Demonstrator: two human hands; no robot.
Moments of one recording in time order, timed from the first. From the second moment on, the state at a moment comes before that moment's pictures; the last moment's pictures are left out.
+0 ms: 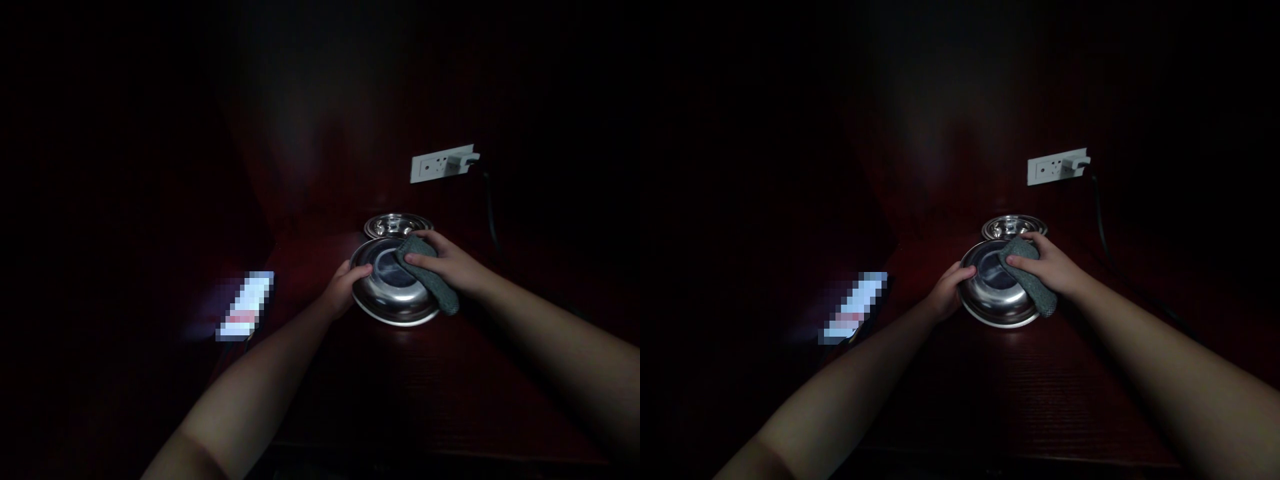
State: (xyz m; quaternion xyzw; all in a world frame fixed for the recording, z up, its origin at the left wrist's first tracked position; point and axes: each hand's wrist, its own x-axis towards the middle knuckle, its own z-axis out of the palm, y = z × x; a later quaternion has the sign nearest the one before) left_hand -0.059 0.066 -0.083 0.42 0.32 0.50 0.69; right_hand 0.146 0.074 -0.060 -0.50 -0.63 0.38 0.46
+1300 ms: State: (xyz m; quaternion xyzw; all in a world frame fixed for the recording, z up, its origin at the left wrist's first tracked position) left_hand -0.067 0.068 -0.095 0.45 0.25 0.45 0.73; right_hand 0.148 0.085 -0.072 -0.50 -0.58 0.27 0.58
